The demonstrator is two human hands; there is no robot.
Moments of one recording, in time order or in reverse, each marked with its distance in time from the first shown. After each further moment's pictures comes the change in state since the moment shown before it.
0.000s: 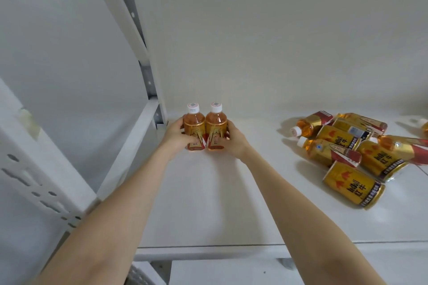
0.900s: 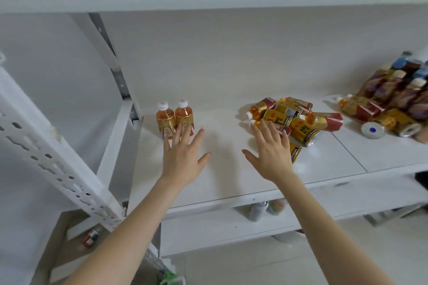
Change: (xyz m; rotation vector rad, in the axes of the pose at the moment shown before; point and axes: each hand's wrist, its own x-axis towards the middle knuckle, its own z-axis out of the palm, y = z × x) left_hand -0.175 0.066 0.052 1.040 0.054 0.550; right_hand -0.205 -0.002 -0.121 -1.075 0.397 -0.061
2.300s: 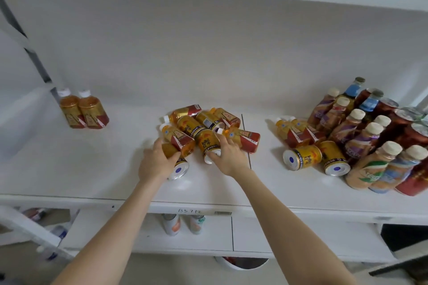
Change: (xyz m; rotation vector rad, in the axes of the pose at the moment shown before) left_hand 0.086 0.277 0.106 -0.420 -0.077 -0.797; right_hand 0.066 0.271 0.028 0.381 -0.331 -0.108
